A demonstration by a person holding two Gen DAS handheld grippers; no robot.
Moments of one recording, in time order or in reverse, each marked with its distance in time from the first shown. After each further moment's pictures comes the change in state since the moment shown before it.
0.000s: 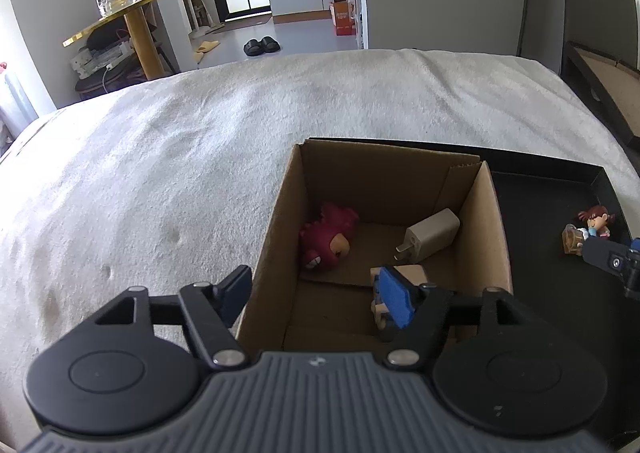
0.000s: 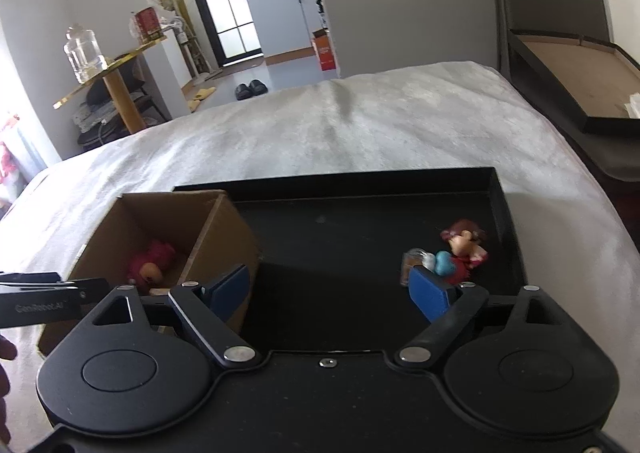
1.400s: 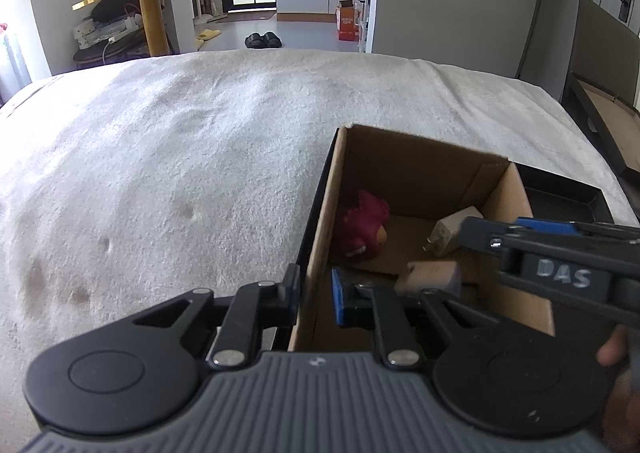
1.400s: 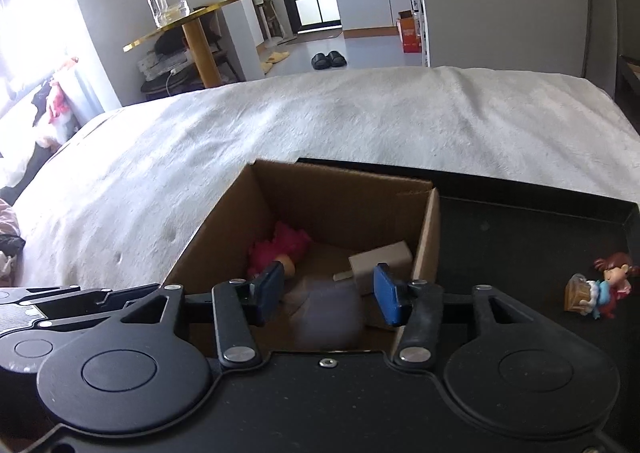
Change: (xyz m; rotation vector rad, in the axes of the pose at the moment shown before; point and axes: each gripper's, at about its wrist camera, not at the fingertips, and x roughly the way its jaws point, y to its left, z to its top) left arm 0.007 0.052 -0.019 -0.105 -0.013 -0.081; right arm 0.029 0.123 0.005 -0.161 0.074 0.158
